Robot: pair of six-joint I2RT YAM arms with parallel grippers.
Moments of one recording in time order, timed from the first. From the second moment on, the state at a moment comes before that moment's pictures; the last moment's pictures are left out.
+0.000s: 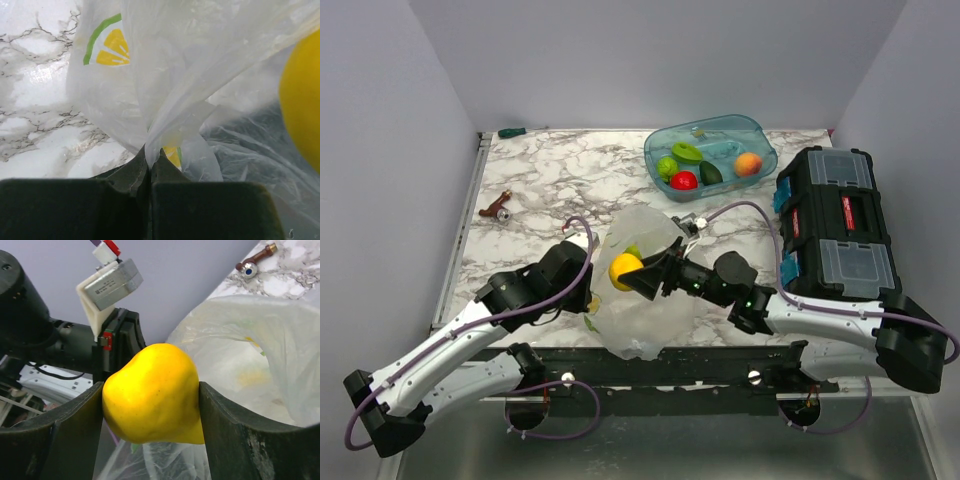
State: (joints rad) left arm -0.85 0.81 0.86 -0.95 -0.14 -0.53; right arm 1.06 1.22 0.57 0.71 -0.08 0.71
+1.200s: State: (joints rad) left arm -0.85 0.84 0.86 -0.95 -0.20 -0.55; right arm 0.63 1.24 1.07 0.08 0.34 0.50
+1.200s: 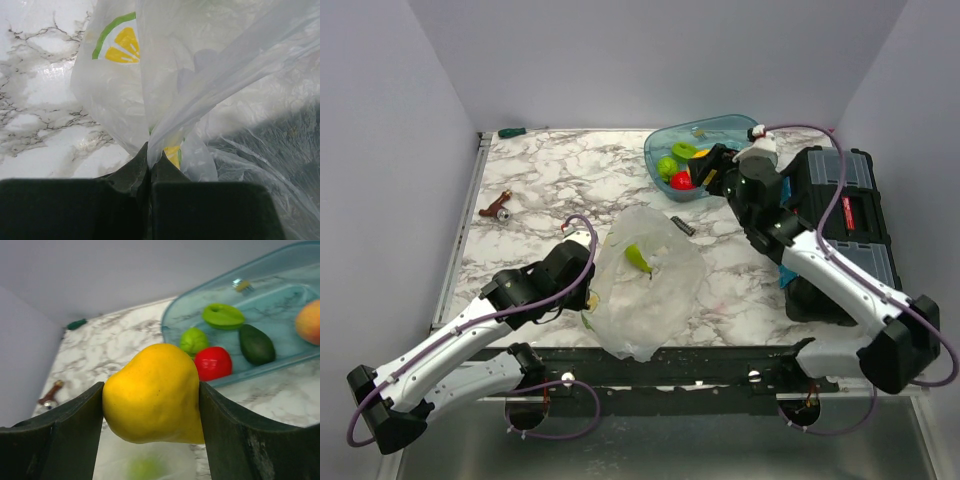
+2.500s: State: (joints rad) left arm -0.85 0.81 0.86 -0.94 -0.20 -0.55; right arm 0.35 2.36 1.93 -0.12 0.59 0.26
